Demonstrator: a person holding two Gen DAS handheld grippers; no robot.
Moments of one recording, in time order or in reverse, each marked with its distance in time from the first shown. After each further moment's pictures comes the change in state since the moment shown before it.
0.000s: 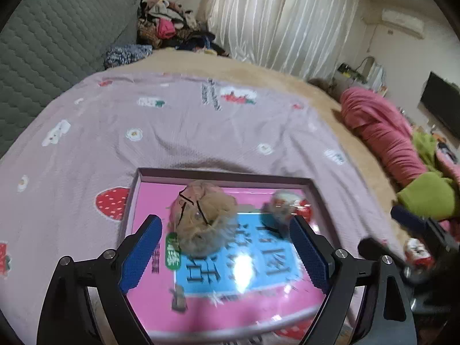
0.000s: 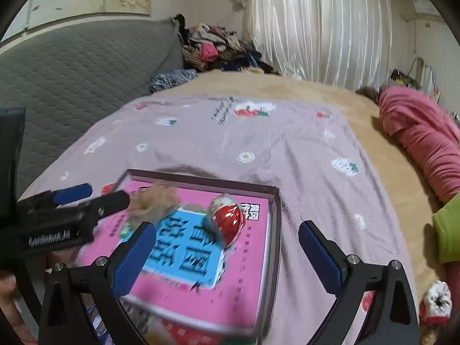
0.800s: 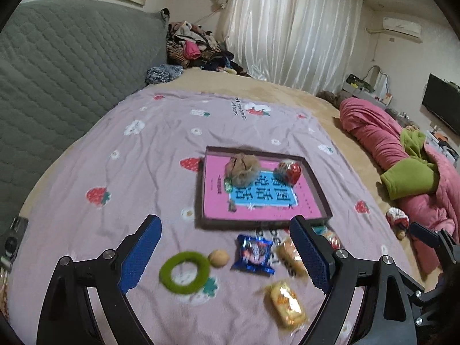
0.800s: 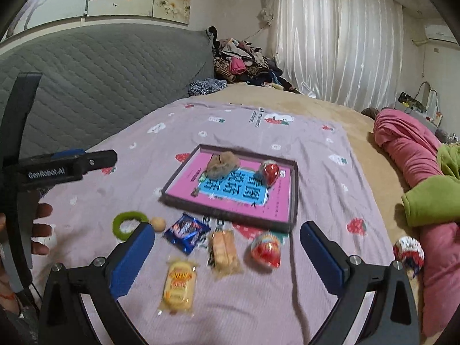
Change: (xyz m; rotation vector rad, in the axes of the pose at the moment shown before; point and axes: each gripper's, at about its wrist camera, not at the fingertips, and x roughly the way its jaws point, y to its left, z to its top) left arm -0.232 0.029 -0.098 0.005 -0.066 0.113; right arm -0.199 0.085 -0.100 -0.087 -0.042 0.036
